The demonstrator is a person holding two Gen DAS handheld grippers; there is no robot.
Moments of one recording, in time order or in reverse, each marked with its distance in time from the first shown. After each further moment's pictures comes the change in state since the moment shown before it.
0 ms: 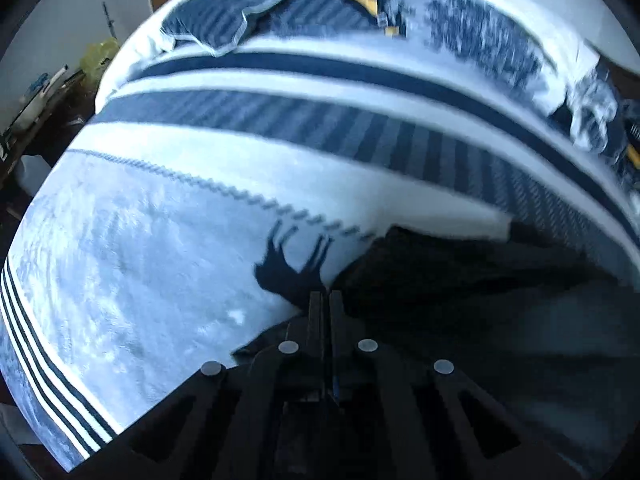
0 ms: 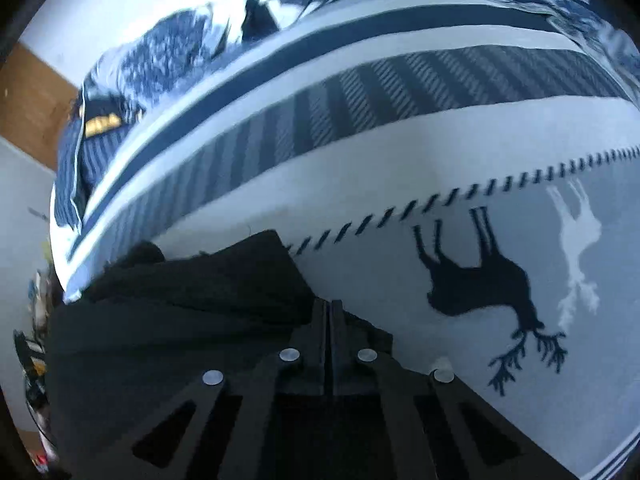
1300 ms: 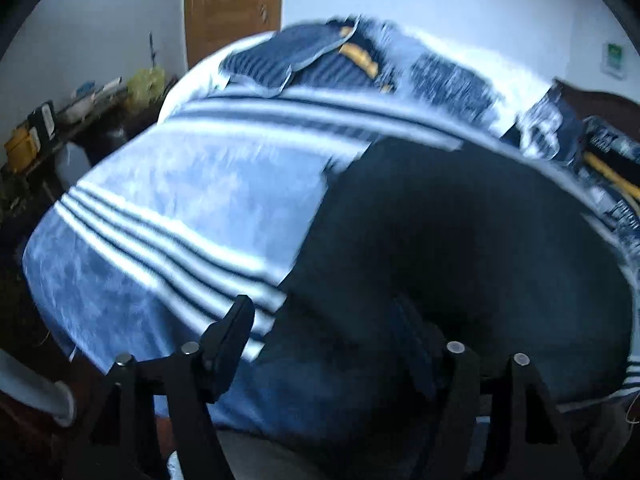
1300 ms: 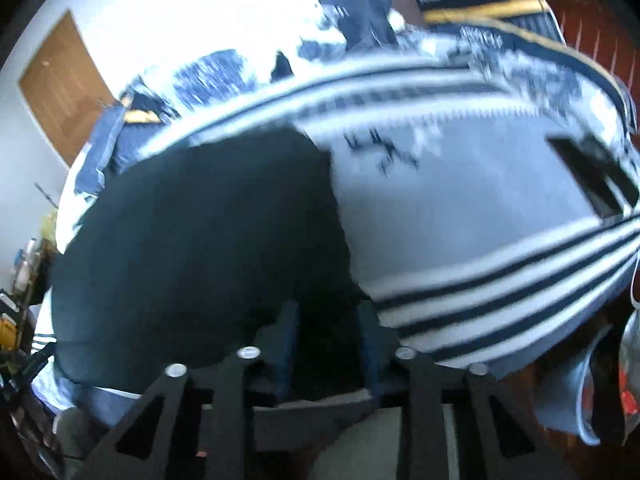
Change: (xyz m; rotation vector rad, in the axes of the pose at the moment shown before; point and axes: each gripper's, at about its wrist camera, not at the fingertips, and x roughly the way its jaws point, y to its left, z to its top) left arm -0.149 0.032 -0.191 -0.012 -0.269 -0.028; right arm -0.164 0.001 -0.204 -0.178 -0.245 -0.047
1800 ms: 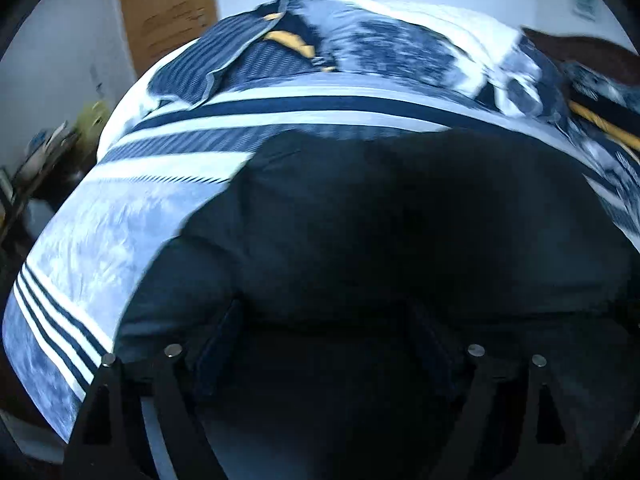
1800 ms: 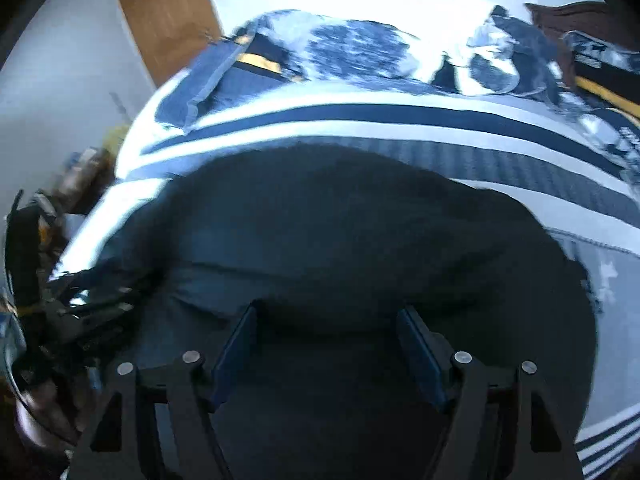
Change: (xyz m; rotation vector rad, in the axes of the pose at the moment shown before) left arm 0.104 -0.097 0.060 0.156 0.094 0.015; right arm 0.107 0.148 0.060 -0.304 0.129 0.079
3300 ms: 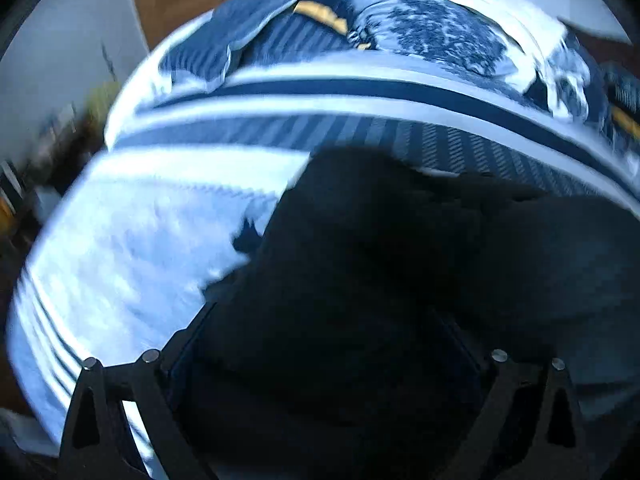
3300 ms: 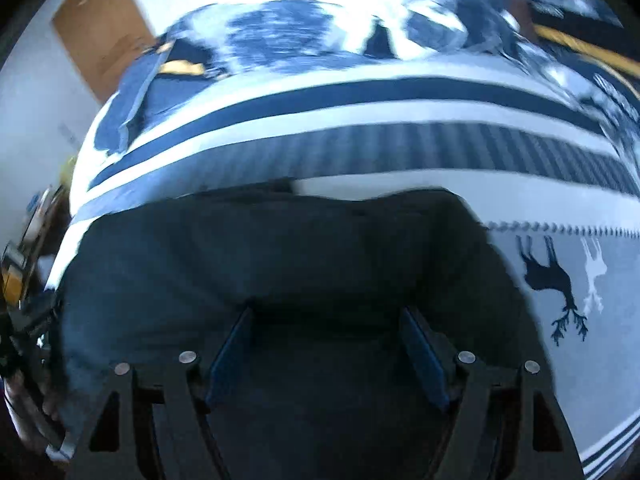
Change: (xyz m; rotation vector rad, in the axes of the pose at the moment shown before) left arm 0.069 0.021 0.046 -0.082 0.096 0.016; right arm 0.058 -0.085 0.041 0.175 0.073 -0.049
